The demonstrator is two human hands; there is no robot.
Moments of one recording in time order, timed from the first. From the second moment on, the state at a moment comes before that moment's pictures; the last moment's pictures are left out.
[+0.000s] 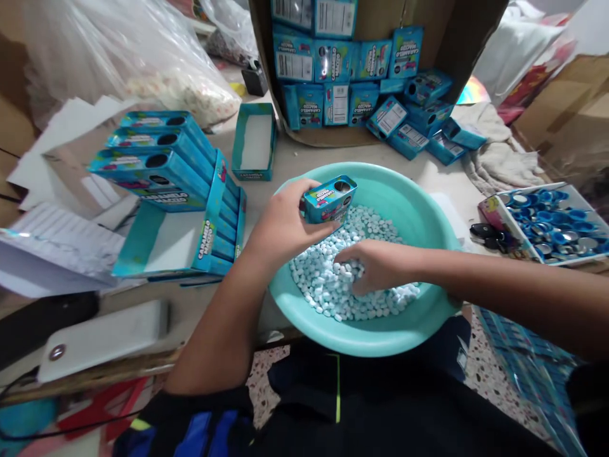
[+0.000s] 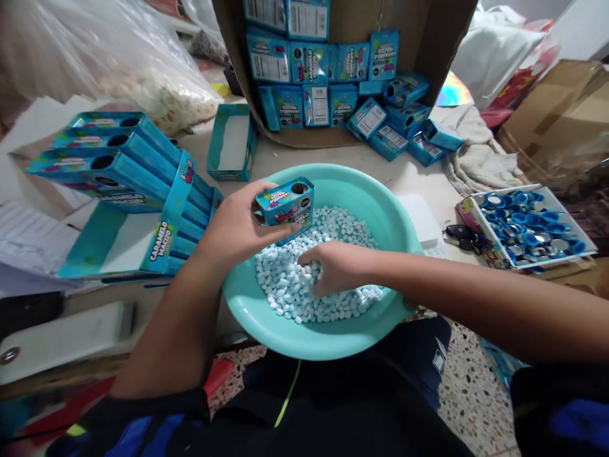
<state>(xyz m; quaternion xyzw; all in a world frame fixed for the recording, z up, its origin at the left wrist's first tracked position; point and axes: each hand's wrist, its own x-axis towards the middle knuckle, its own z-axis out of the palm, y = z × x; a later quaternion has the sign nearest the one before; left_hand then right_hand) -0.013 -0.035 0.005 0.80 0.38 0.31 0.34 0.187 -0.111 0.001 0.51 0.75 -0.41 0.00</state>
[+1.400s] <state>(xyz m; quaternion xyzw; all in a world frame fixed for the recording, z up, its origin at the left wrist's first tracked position) -0.011 -0.041 0.007 0.87 0.32 0.26 0.26 0.170 -0.058 0.020 0.44 0.55 -0.37 -0.60</state>
